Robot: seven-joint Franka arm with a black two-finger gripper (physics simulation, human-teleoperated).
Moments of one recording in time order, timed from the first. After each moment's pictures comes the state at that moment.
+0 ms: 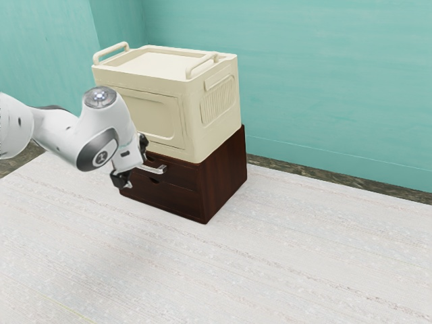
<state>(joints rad) -0.46 0.16 0.58 -2.18 0.25 2.67 1.37</state>
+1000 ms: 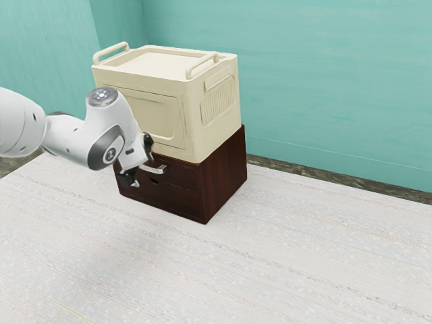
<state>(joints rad) -0.24 0.24 0.37 -2.10 0.12 2.69 1.47</state>
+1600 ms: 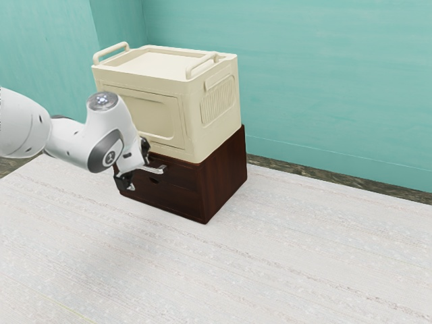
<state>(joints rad) -0.22 0.29 0.37 -2.08 0.12 2.69 1.49</state>
